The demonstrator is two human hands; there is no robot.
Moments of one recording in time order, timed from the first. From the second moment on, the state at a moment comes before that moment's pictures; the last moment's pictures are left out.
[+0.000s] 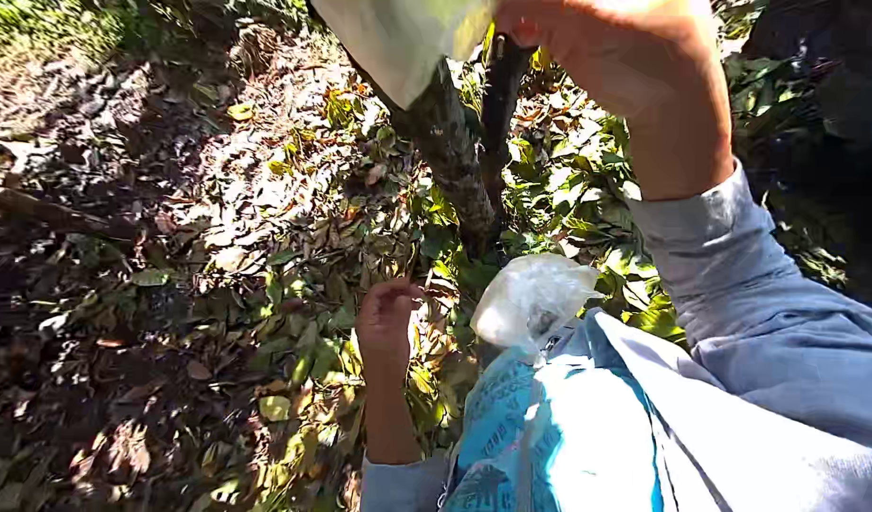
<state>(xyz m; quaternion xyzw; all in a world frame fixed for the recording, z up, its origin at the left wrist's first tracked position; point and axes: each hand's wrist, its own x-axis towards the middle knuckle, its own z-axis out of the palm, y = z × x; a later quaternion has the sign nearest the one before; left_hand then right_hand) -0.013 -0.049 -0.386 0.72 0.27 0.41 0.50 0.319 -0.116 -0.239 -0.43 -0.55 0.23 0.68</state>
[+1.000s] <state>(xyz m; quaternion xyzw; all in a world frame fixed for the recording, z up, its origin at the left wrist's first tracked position) 0.017 -0.022 -0.190 0.90 -0.02 0.41 -0.11 0.235 -0.064 -0.188 -0.34 -0.60 0.34 0.63</state>
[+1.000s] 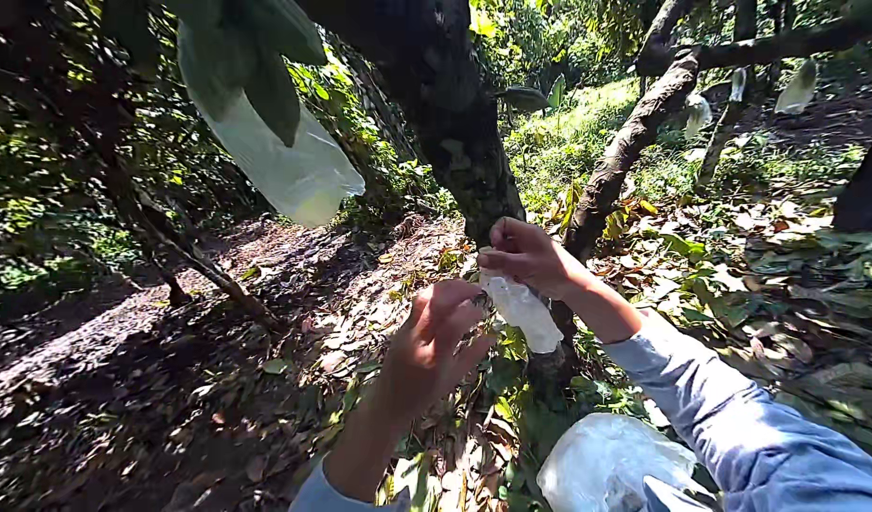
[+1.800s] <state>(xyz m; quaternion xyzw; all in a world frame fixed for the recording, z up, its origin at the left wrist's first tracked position) 0.128 0.032 -0.149 0.89 0.04 0.45 0.07 0.327 -0.058 -0.177 -0.22 -0.77 0.20 0.56</state>
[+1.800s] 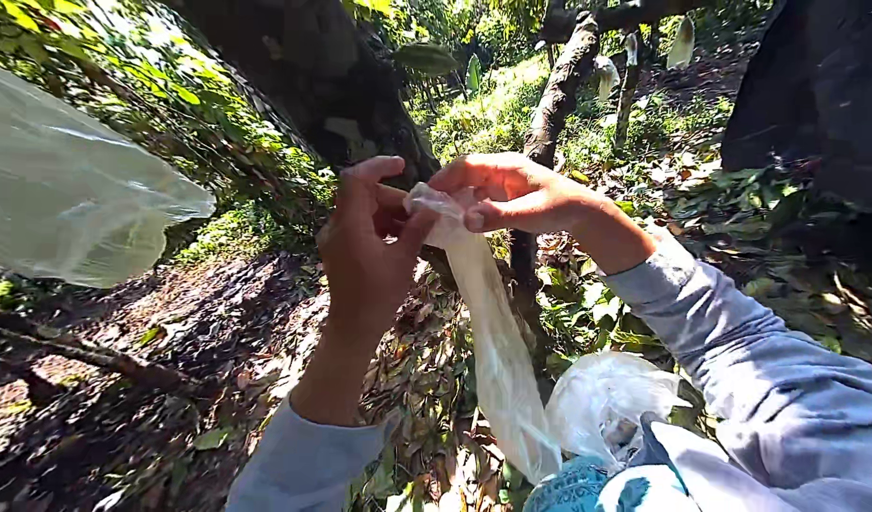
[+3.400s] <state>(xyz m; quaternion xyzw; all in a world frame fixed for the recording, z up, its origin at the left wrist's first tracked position) 0.291 0.072 -0.024 0.74 0.56 0.35 -0.15 0.508 0.200 -0.010 -0.02 -0.71 0.42 0.56</state>
